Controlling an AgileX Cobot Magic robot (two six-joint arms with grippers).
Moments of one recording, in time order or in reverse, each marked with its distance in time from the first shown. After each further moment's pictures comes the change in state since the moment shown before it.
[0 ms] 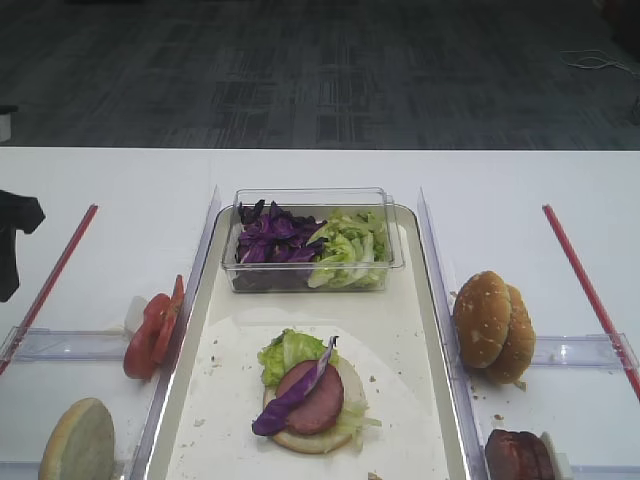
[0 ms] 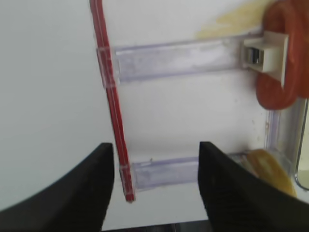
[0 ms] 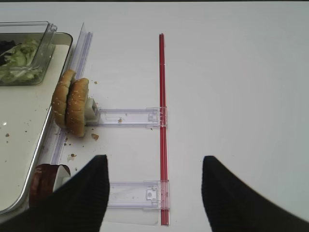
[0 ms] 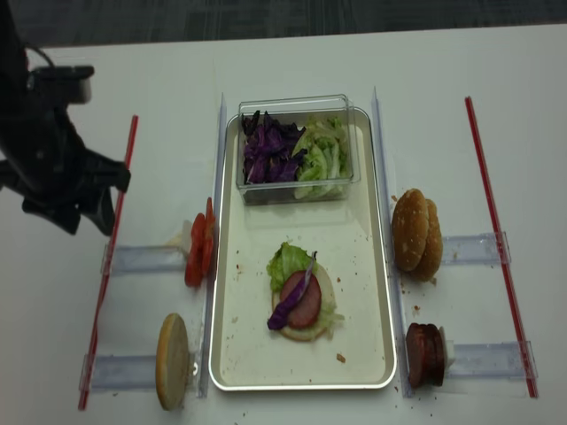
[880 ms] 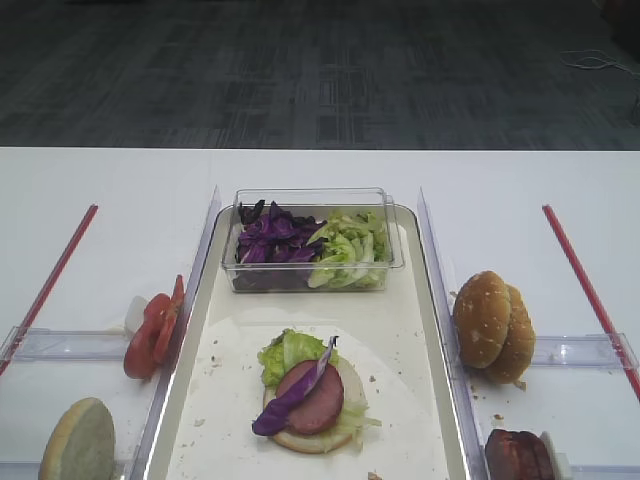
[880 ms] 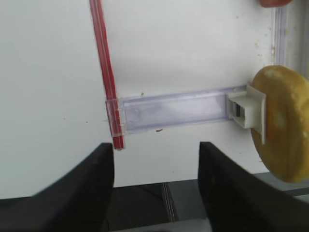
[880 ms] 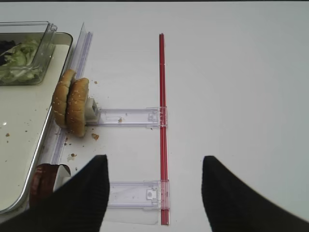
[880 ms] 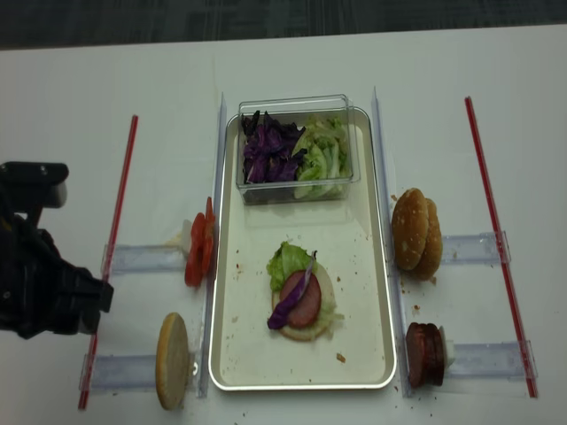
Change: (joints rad) left arm 0.000 -0.425 0.424 -0.002 -0.108 0.002; right arm 0.000 0.000 0.000 0.000 0.000 0.000
